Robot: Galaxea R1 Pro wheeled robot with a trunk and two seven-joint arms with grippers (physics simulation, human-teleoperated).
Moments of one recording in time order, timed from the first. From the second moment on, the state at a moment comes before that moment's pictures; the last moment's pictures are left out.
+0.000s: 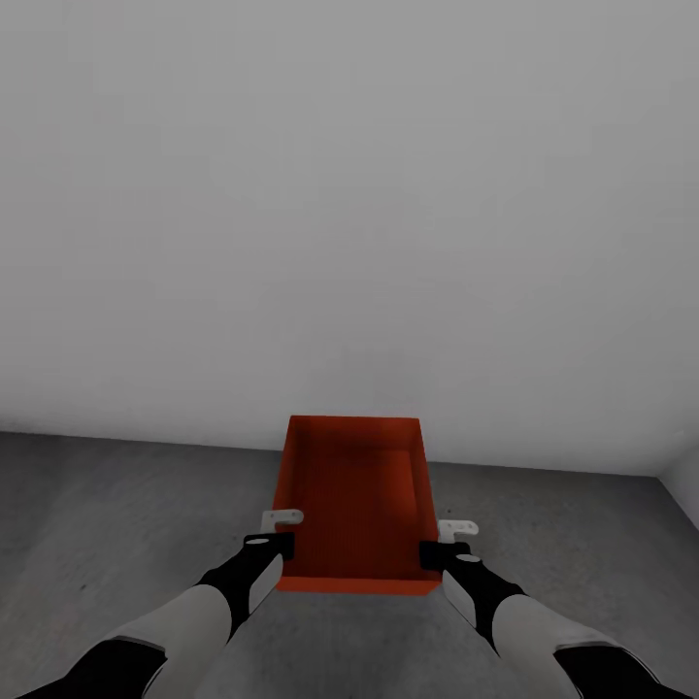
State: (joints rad) left arm -0.78 -0.15 -0.13 -0.20 0.17 0.13 0.28; right arm -0.77 0.08 0.03 -0.12 -0.06 0.00 -0.10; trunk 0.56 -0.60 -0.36
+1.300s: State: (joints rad) left arm -0.78 -0.16 -0.12 -0.19 0.15 0.13 0.28; right arm -0.77 0.07 0.03 -0.12 -0.05 0.00 -0.09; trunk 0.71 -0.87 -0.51
